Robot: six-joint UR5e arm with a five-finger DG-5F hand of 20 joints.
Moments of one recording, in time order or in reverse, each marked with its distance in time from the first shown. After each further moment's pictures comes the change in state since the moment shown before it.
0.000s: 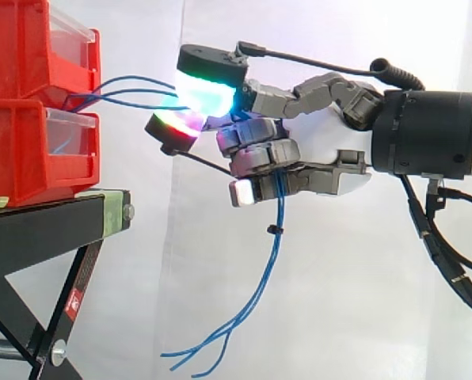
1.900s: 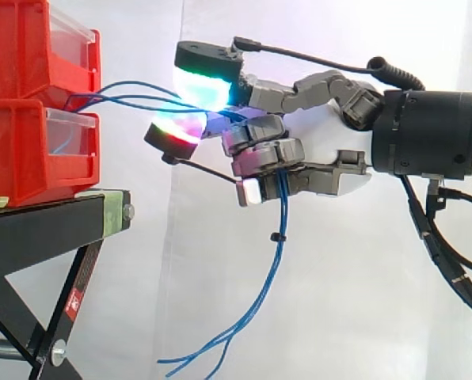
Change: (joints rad) arm 0.002 0.000 0.000 0.000 0.000 -0.002
